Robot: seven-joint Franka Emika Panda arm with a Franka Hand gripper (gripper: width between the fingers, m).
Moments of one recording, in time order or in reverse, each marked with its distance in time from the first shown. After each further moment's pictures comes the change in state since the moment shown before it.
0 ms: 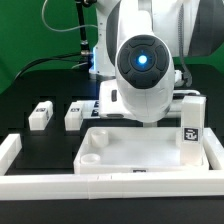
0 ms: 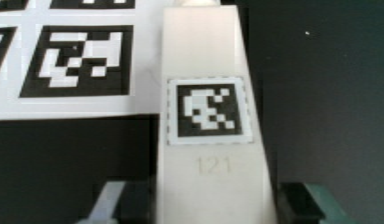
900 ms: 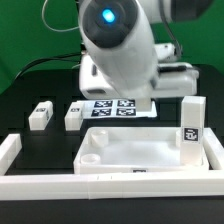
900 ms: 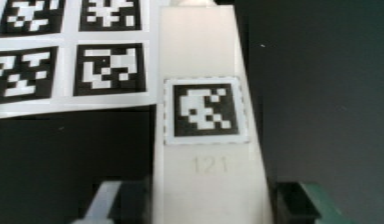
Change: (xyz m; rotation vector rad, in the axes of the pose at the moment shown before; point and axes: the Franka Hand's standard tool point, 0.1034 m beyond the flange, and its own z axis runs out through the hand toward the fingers) arm -0.026 0.016 -0.091 0.120 0.063 0.031
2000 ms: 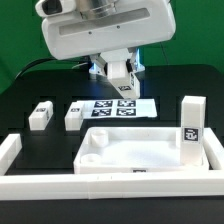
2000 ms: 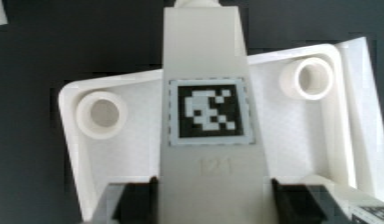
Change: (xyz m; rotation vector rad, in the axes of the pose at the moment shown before) arm -0.002 0.019 -0.092 0.084 0.628 -0.024
